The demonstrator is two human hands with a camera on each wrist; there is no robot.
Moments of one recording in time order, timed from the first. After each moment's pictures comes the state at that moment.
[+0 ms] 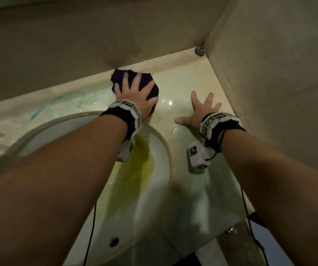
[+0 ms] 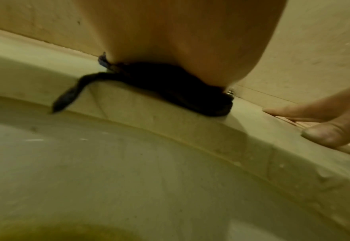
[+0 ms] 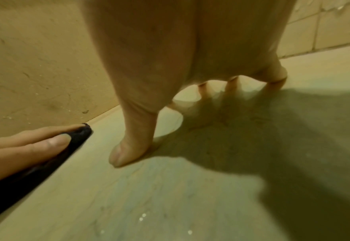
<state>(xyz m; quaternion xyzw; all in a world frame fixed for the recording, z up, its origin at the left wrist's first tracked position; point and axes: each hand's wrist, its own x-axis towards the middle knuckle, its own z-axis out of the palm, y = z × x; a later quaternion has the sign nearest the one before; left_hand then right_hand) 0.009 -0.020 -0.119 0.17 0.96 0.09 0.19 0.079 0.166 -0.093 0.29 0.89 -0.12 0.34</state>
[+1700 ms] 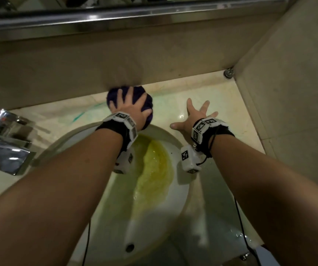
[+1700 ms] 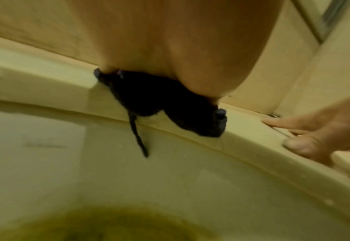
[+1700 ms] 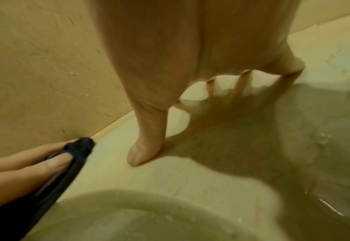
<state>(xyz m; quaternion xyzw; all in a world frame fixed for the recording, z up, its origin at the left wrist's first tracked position) 0.002 -0.106 -0.108 0.05 0.96 0.10 0.24 0.033 0.084 -0.090 0.25 0.90 -0.12 0.34</state>
